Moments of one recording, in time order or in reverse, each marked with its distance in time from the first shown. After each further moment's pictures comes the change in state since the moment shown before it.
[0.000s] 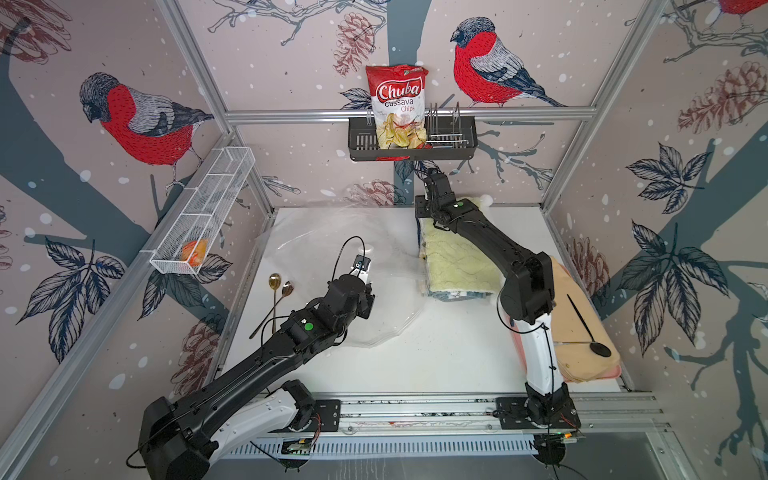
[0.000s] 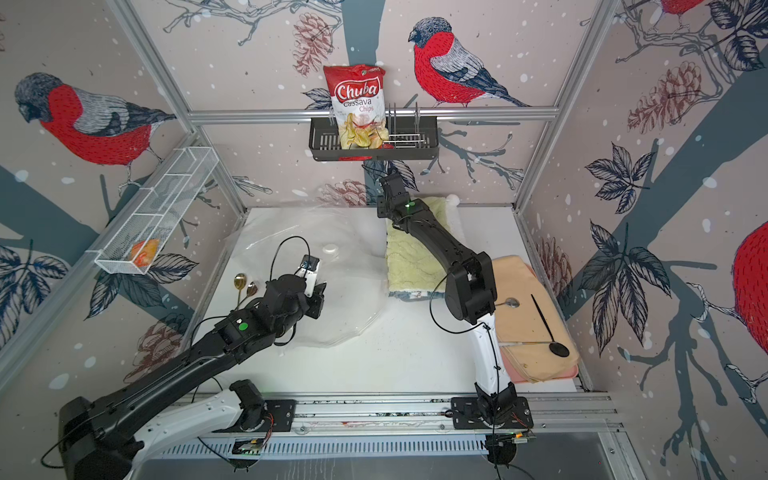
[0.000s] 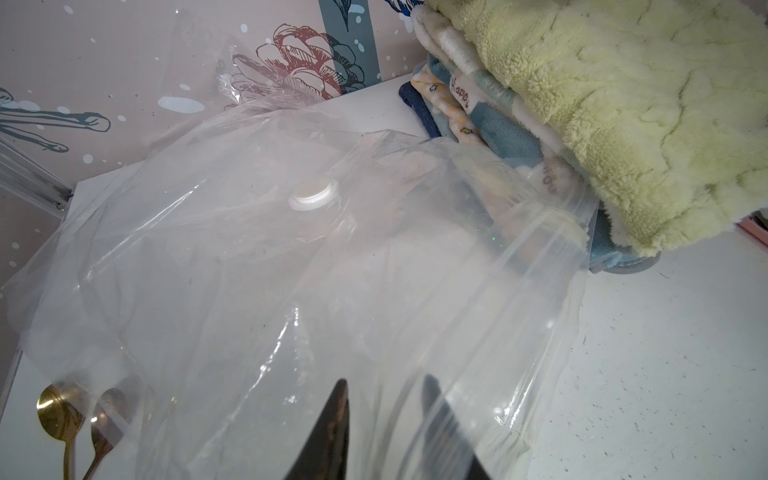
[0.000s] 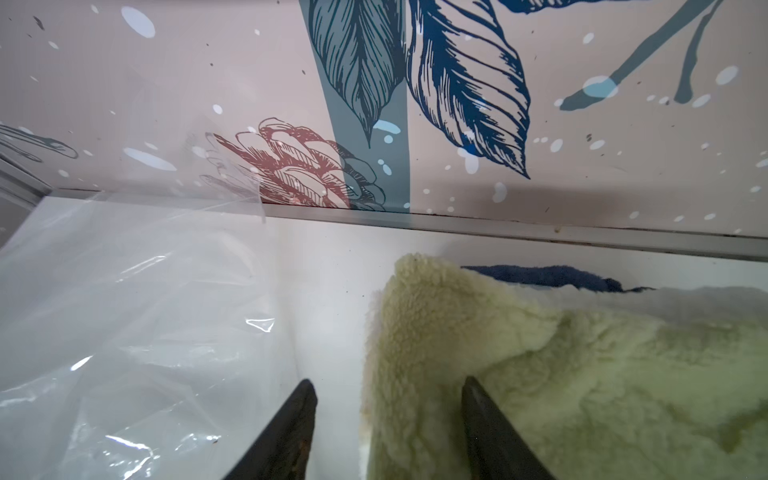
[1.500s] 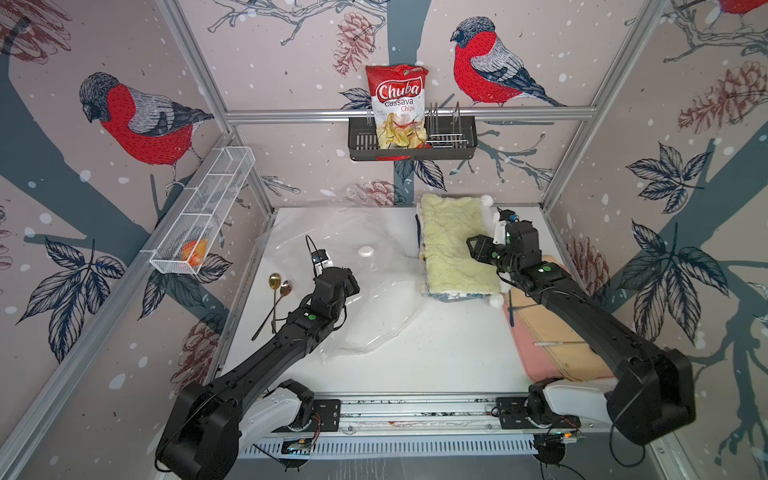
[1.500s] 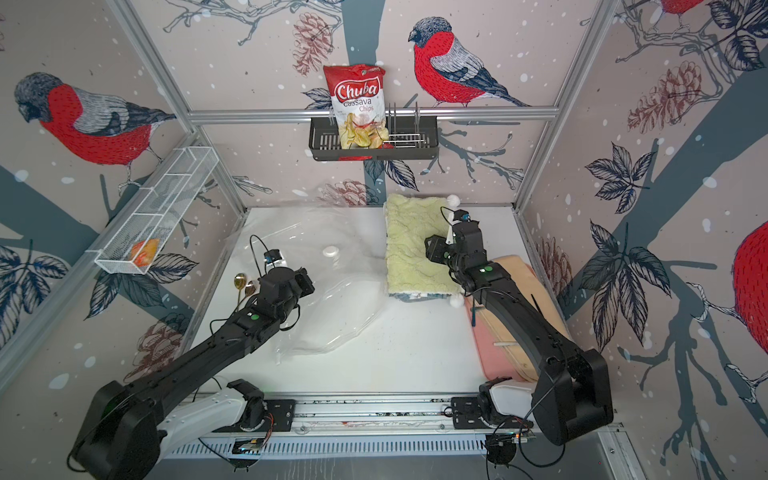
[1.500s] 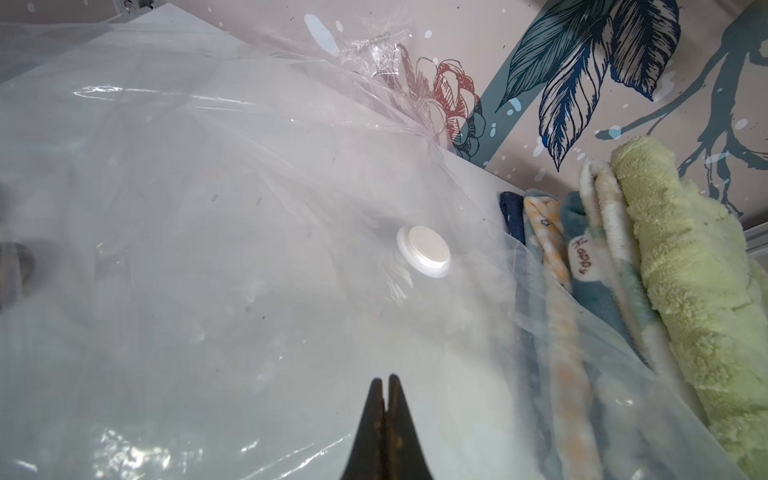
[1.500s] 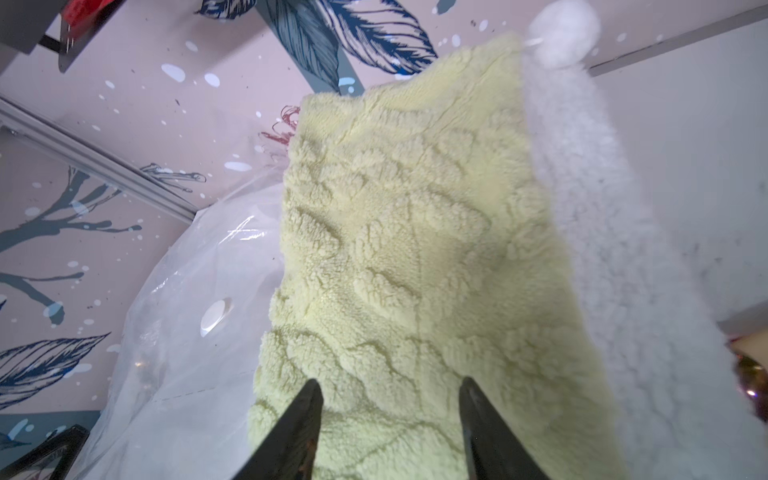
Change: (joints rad) left arm 0.309 0.169 -0.193 0.481 0.041 -0.528; right arm -0.222 -0.984 -1.186 0.307 -0.278 0.207
